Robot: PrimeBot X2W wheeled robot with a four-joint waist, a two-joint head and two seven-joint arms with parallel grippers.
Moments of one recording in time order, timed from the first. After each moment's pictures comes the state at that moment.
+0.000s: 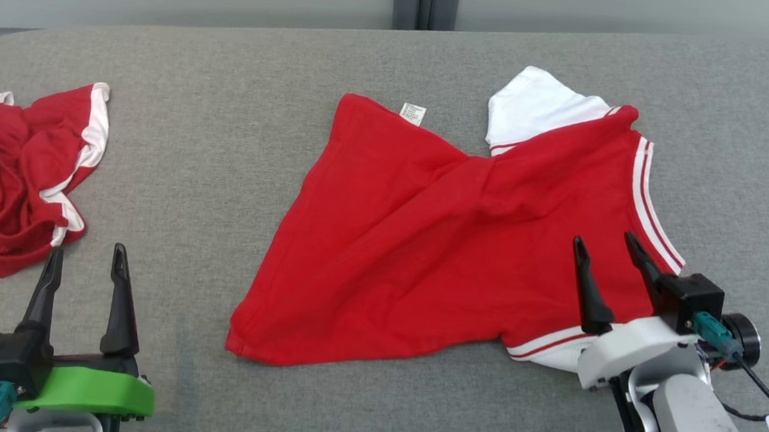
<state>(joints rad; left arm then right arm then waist) -0.04 0.05 0.13 0.12 -0.13 -0.12 -0.26 -0.30 -0.13 0.13 0.47 0.16 0.13 -0.26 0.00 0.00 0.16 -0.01</state>
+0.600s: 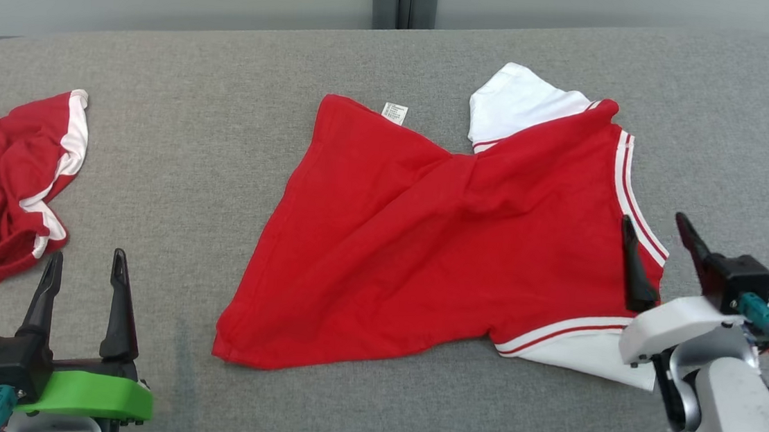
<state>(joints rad) -0.03 0.05 0.14 0.12 -0.12 -0.13 -0.26 -0.30 -0.14 0.01 0.40 0.10 0.13 -0.21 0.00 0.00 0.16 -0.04</state>
